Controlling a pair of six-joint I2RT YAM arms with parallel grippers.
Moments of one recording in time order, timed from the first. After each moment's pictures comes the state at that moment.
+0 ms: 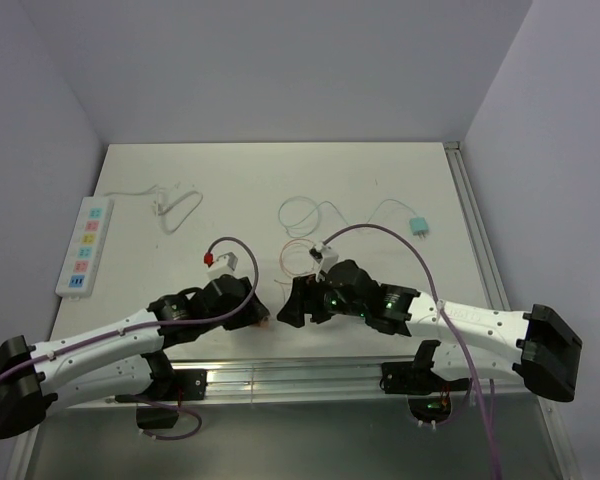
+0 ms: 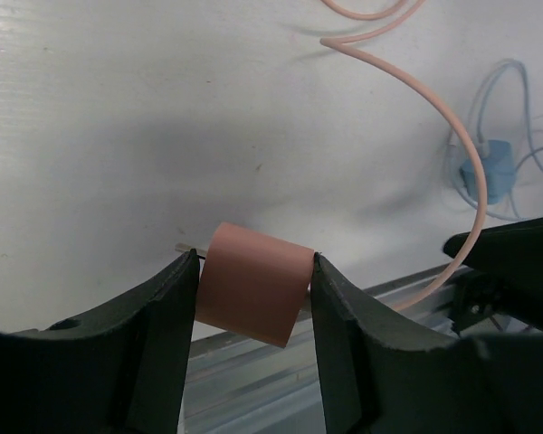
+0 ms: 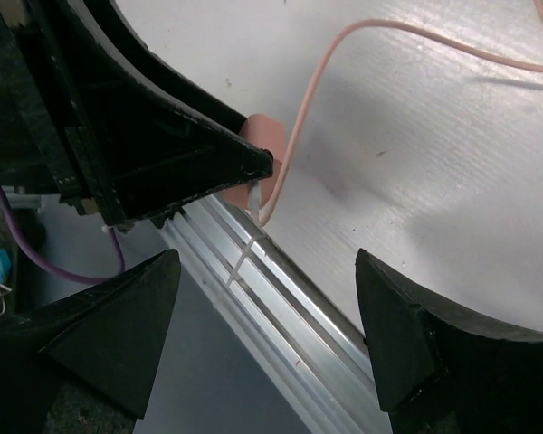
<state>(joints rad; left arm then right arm) -1.01 0.94 0.51 -0.41 -0.23 -1.12 1.04 1.08 0.58 -0.06 -0.09 0.80</state>
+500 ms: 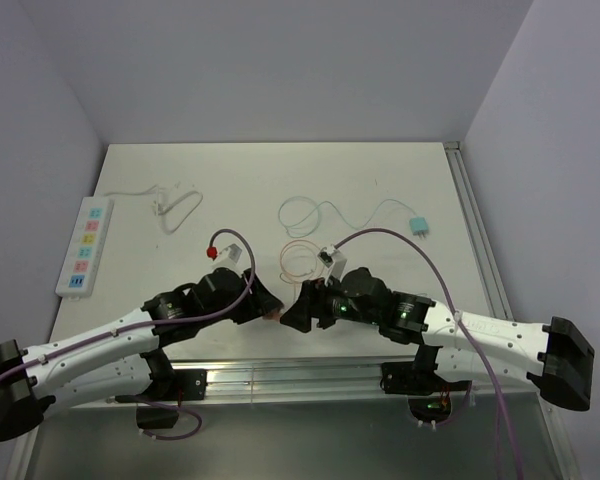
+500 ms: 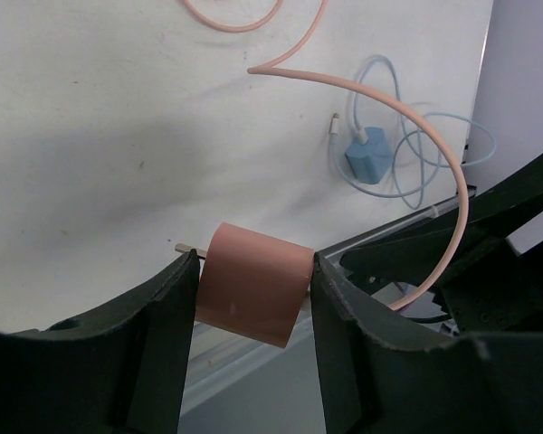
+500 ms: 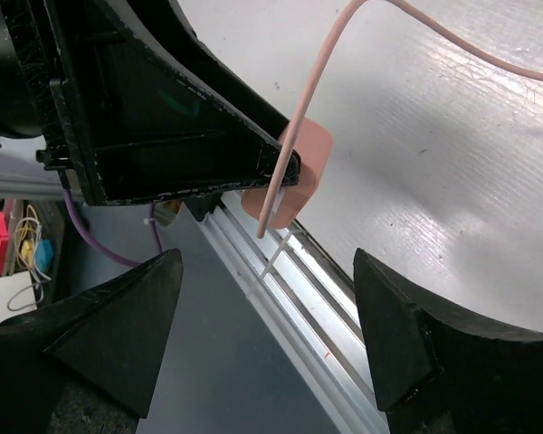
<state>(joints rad) -1.01 0.90 0.56 -0.32 -0.13 -1.18 1.08 0.93 0.51 -0.02 -0.08 0.84</state>
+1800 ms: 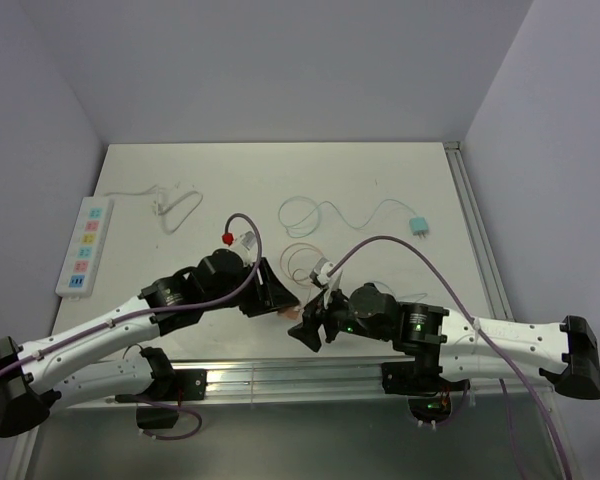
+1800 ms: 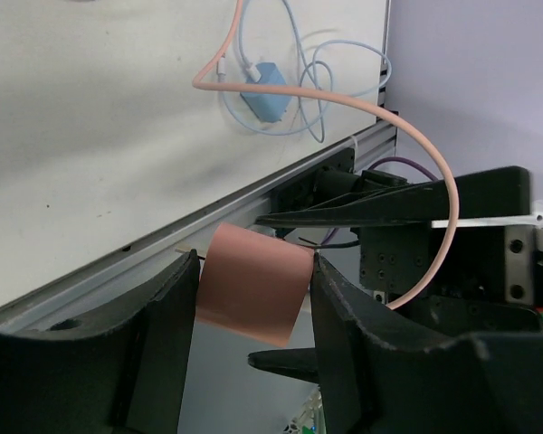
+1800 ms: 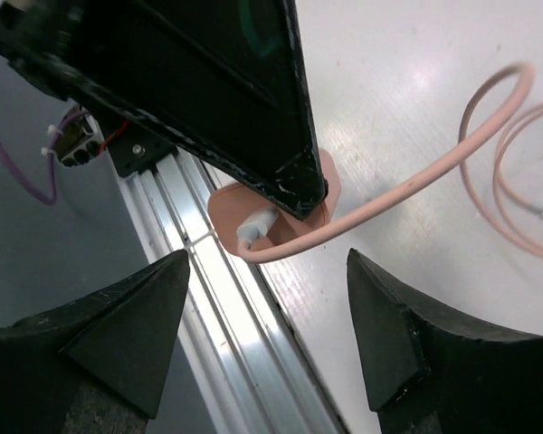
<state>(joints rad) -0.99 0.96 0.74 -0.35 0.10 -1.17 1.27 0.82 0.55 -0.12 0.10 0.38</state>
